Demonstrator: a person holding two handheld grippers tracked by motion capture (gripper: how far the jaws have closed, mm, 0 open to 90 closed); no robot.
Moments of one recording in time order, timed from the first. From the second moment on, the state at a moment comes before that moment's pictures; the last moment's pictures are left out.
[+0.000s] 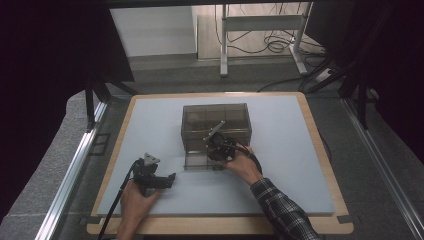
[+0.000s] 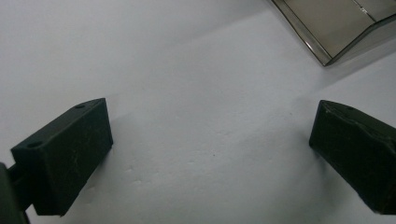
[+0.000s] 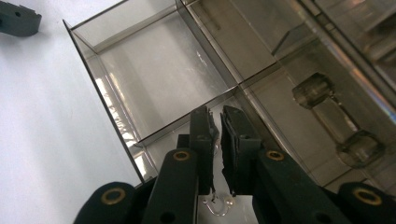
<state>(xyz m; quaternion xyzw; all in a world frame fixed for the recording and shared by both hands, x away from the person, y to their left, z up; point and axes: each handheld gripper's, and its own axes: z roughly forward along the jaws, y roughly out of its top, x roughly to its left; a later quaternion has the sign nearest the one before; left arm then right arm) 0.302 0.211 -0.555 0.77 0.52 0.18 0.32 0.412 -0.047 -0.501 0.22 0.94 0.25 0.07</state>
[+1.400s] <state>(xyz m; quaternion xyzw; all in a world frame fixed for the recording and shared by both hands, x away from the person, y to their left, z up) 0.302 0.210 -0.555 0.77 0.52 0.18 0.32 0.390 -0.055 -0.485 0.20 0.94 0.28 0.07</state>
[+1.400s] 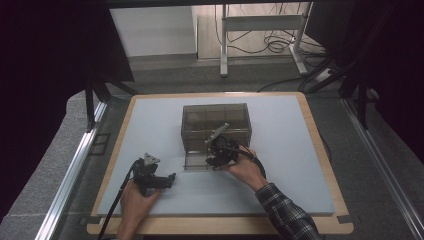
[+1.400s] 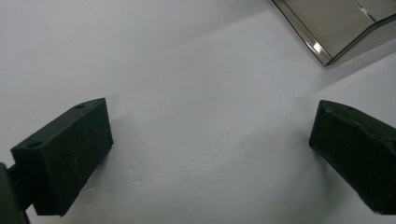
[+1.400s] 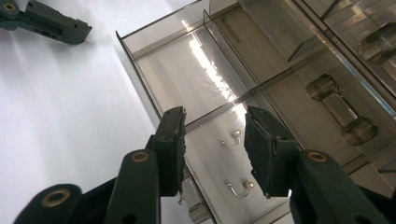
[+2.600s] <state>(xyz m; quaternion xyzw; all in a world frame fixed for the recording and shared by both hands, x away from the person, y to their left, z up) 0.303 0.211 -0.555 0.77 0.52 0.18 0.32 0.364 -0.073 -0.479 0.20 0.93 0.30 0.10</state>
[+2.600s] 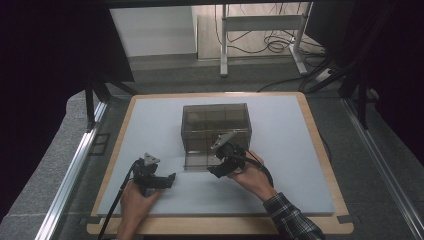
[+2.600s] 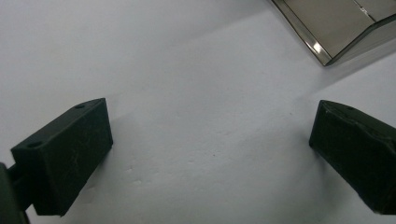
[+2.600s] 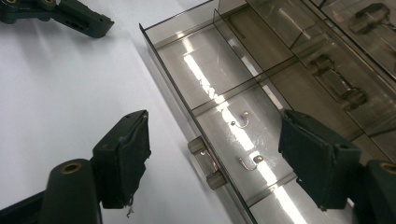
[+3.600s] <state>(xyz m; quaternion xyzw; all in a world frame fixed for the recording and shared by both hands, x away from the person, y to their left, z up) 0.302 0.210 -0.555 0.77 0.53 0.18 0.32 0.344 -0.099 -0.485 0.19 0.92 0.32 0.09</state>
